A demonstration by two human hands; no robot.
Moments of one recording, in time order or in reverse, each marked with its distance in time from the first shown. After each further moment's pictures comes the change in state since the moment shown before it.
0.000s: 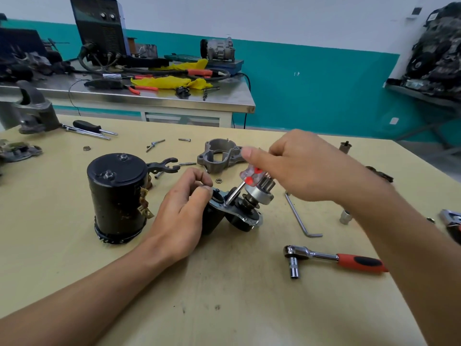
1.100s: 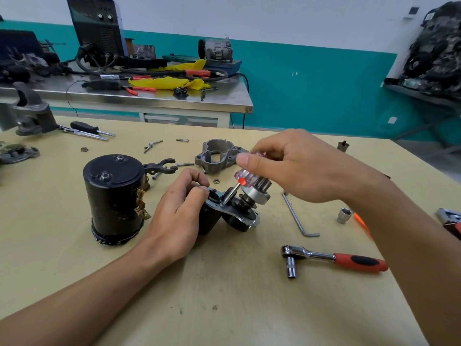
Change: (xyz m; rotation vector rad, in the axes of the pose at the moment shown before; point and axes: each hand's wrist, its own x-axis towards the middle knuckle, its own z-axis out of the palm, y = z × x) left_hand 0.000 0.000 -0.001 -0.035 -0.015 -0.028; right_hand 0.003 0.012 -0.002 0.080 -0.031 -0.208
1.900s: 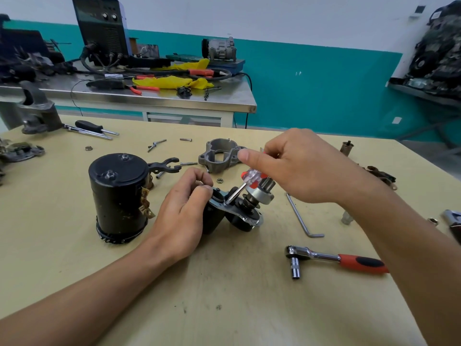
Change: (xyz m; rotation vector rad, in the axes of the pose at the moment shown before) left_hand -0.001 0.002 0.000 0.026 0.011 0.029; right_hand 0.004 -0.004 0.007 -0.041 0.091 0.067
